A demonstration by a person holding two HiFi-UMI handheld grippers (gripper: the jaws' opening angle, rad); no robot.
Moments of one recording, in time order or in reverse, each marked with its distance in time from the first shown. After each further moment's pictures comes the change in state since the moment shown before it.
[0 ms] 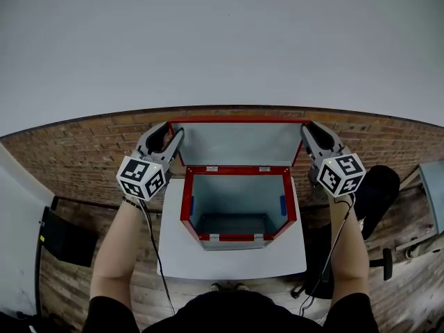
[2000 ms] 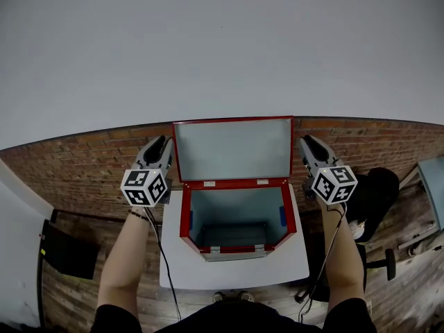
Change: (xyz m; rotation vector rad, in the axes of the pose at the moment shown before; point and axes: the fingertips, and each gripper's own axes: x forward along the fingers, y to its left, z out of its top) left arm 0.017 0.044 -0.034 -0.133 0.054 0.181; right arm 0.007 -0.029 -0.040 0.125 0.005 -0.092
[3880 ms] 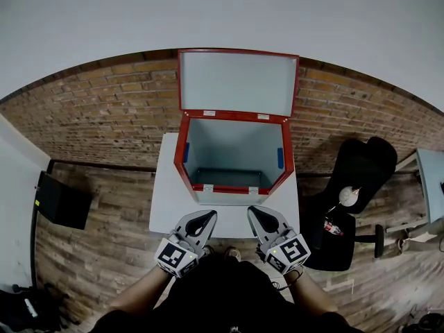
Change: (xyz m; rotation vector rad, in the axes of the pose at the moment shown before) left arm -0.275 -0.276 -0.172 -0.191 0.123 -0.342; right arm -0.240 0.270 -0.172 0.150 0.260 0.347
